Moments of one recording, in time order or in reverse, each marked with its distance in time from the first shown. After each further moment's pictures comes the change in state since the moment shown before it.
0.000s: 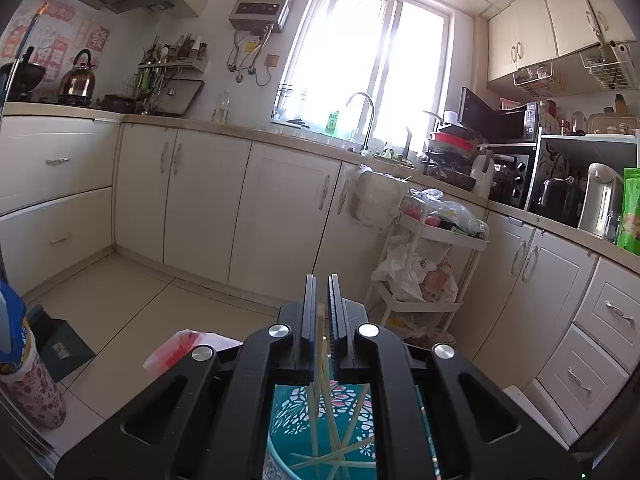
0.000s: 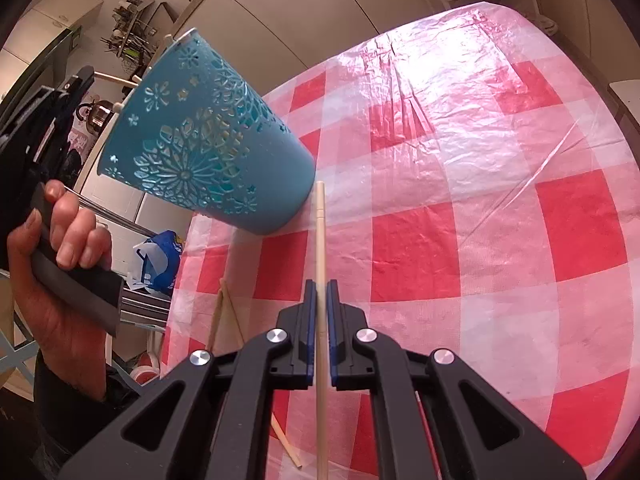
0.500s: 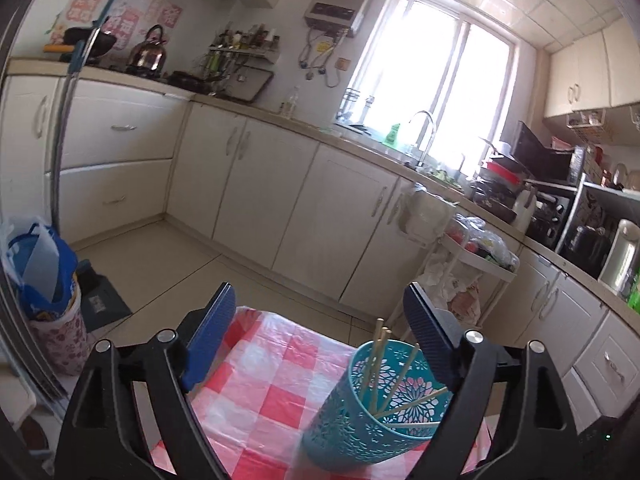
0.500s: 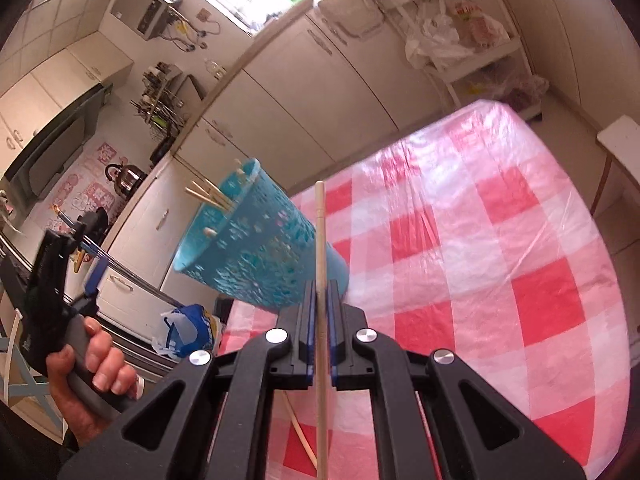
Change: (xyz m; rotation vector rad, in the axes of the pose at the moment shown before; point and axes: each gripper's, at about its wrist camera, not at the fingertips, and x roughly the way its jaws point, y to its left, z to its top) left arm -0.078 0.065 0.016 -0.209 0.011 0.171; right arm -0.074 0.026 0.018 -0.022 -0.335 0.073
